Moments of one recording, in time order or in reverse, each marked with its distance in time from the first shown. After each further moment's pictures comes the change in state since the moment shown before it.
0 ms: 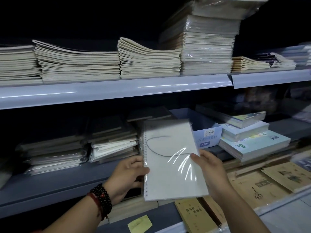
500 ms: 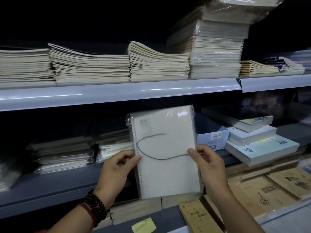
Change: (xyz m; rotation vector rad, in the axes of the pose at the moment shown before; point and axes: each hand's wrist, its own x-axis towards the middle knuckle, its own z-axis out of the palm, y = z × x) left_hand -0.013 0.004 -0.032 0.121 0.325 0.353; right_hand -0.009 -0.009 0.031 -0.038 0.001 -0.275
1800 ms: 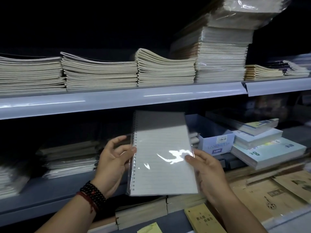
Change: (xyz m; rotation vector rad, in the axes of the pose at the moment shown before) left_hand 0.020 0.032 -0.018 -0.457 0.025 -0.065; right_hand -0.005 -0.012 0.022 0.285 -0.150 0.223
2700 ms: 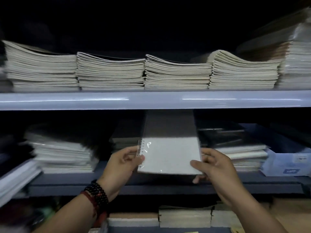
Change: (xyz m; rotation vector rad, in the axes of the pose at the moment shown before) left_hand -0.018 0.048 -0.139 0.437 0.160 0.039; right_hand 0.003 0.024 0.125 -0.262 -0.230 -0.009
